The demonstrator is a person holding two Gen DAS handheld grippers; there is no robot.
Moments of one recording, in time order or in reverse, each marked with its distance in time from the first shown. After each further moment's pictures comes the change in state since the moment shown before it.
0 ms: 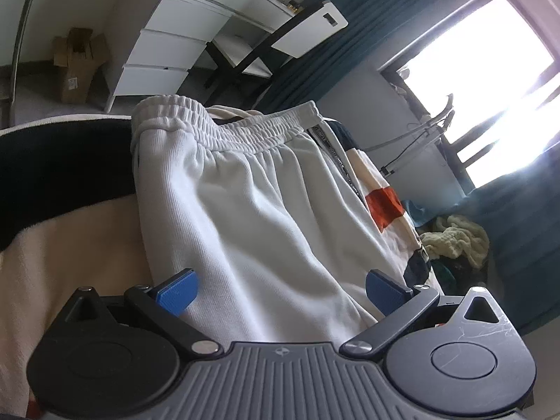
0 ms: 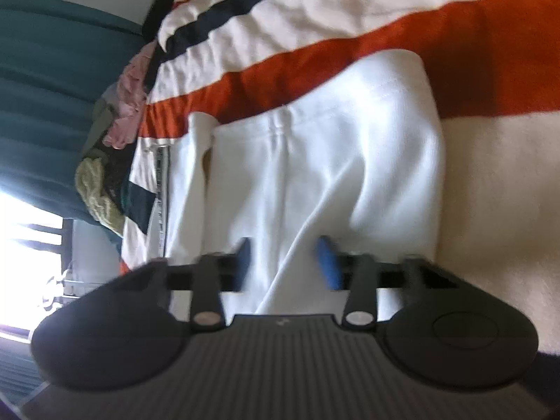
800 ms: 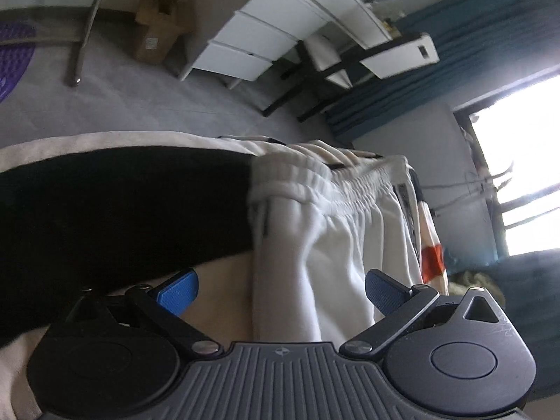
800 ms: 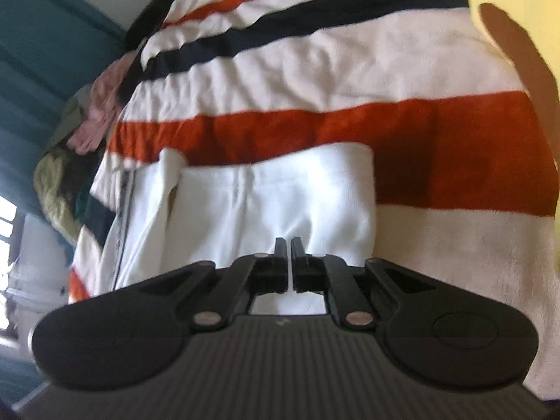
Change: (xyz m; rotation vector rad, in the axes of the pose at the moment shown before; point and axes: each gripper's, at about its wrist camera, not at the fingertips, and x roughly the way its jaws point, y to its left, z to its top) left arm -0.028 0.087 0.055 -0.324 0.041 0.104; right arm -0.037 0.009 0.017 -0.146 -0.085 -0.175
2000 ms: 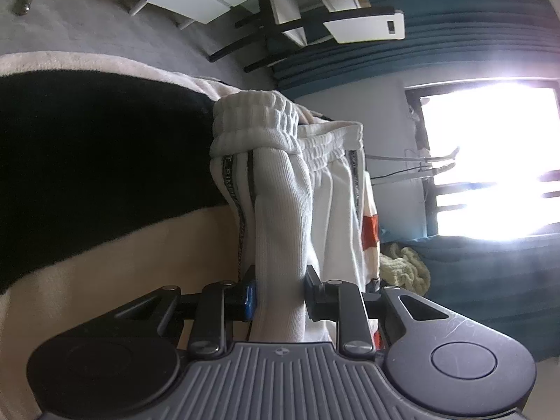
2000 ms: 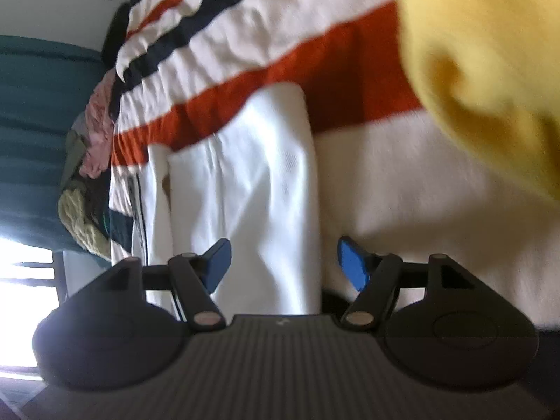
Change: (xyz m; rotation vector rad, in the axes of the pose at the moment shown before) left arm 0.028 0.021 0.000 -0.070 0.180 -0.251; right arm -0.009 -0.051 -0.022 0.280 0.114 0.072
